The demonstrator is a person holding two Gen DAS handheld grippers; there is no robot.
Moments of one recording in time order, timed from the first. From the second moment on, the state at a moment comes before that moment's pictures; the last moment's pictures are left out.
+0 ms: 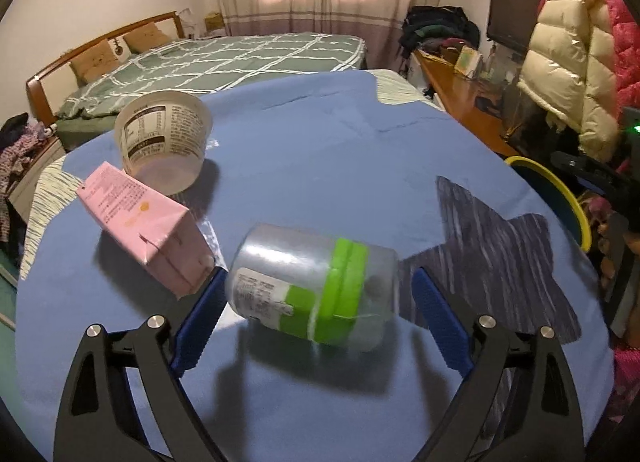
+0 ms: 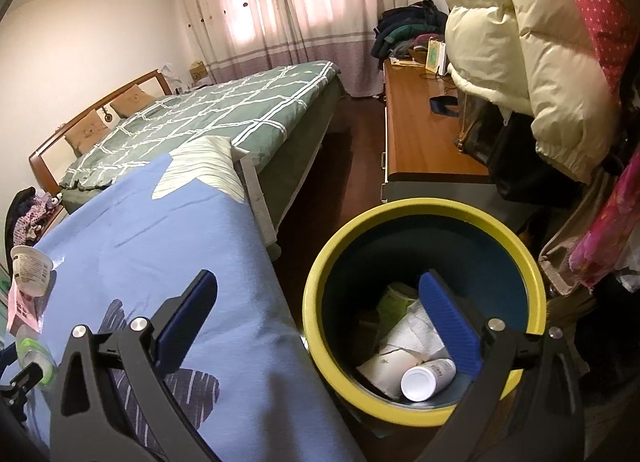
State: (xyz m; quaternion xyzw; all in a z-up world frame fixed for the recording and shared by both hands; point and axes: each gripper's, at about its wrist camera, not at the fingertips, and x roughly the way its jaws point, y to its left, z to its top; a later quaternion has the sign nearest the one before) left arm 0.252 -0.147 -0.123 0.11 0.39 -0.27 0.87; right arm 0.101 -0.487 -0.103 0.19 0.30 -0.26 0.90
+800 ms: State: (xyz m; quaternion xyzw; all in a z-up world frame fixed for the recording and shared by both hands) left arm 0.250 -0.178 -0.112 0.11 0.40 -0.29 0.86; right arm 0.088 -0.485 -0.104 0.19 0.30 -0.23 0.90
